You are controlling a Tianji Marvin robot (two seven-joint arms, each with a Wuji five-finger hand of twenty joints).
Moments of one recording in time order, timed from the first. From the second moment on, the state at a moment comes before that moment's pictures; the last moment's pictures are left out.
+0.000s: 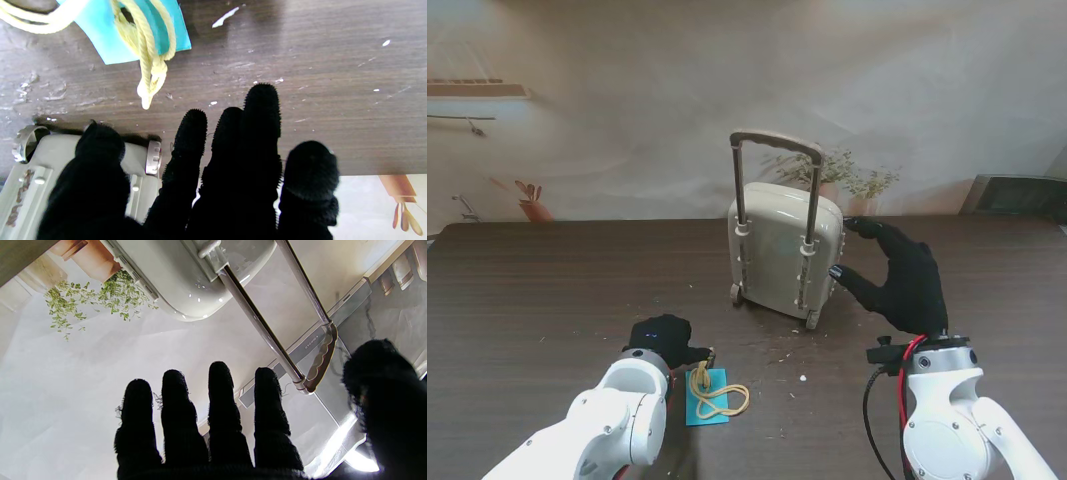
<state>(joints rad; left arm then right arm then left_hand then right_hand) 1.61 -1.04 -0.93 -1.93 1.19 0.64 -0.37 -1.96 -1.18 1.38 -2.10 -0.66 -0.04 -0.43 0.72 -0.24 0.07 0.07 0.90 0.14 0.66 0.40 1.03 0.23 0.53 0.51 1.24 0.17 0.43 0.17 0.81 0.35 1.54 0.52 0.29 -0.55 0.90 -0.17 0.48 -0.01 0.57 0.21 0.65 0.14 0.50 0.29 0.64 0.28 0.16 0.19 0.19 0.37 0.84 0.14</state>
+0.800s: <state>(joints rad) 1.40 -1.02 -0.69 -1.77 1.06 0.72 -0.37 -1.99 -1.18 1.39 -2.12 -0.63 -0.08 -0.44 0.79 -0.36 0.24 0.07 0.87 0.13 0.83 0.38 1.04 0.20 0.59 0.55 1.24 0.13 0.60 0.19 0.84 0.28 1.60 0.48 0.29 -0.55 0.90 -0.17 0.55 -0.05 0.57 0.21 0.71 0.14 0.50 0.29 0.67 0.29 0.16 0.19 0.21 0.37 0.84 0.14</state>
